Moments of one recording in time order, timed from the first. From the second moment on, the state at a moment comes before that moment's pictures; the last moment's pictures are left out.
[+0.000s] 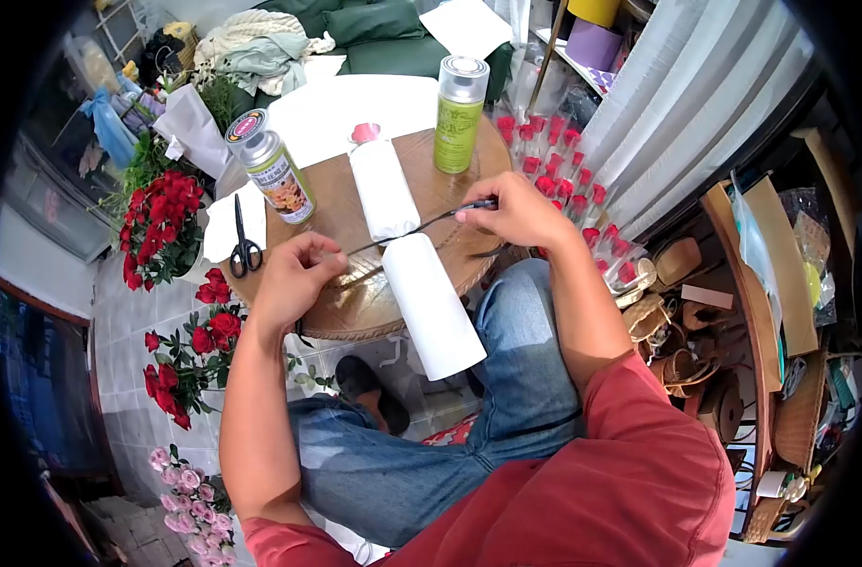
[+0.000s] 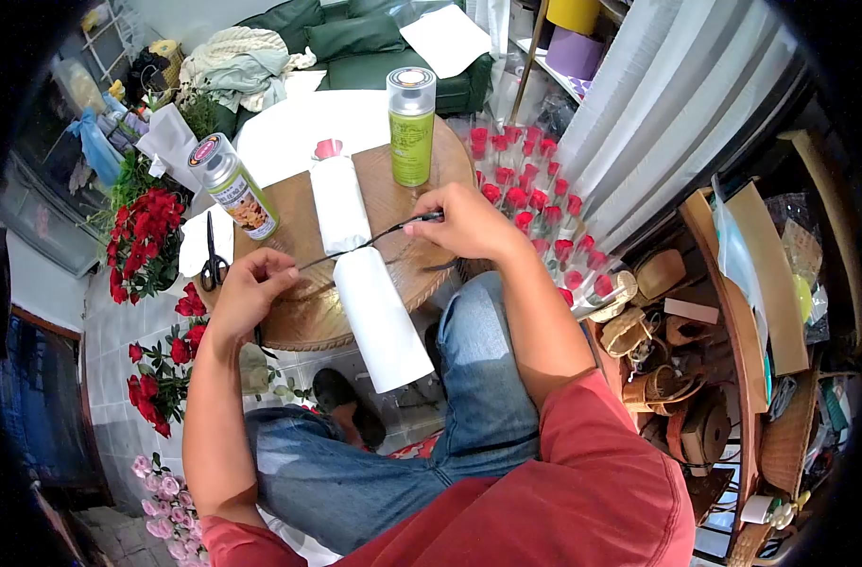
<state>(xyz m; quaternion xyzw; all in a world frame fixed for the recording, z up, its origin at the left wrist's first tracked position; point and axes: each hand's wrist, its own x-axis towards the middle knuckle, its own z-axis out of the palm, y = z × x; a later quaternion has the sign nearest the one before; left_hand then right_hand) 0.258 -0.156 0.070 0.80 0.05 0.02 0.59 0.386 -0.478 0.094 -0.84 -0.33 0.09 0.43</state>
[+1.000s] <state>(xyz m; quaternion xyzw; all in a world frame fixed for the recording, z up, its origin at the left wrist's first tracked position) 0.279 -0.181 0.039 0.77 0.24 0.15 0.57 0.393 -0.413 0.029 -0.39 0.10 0.17 0.90</state>
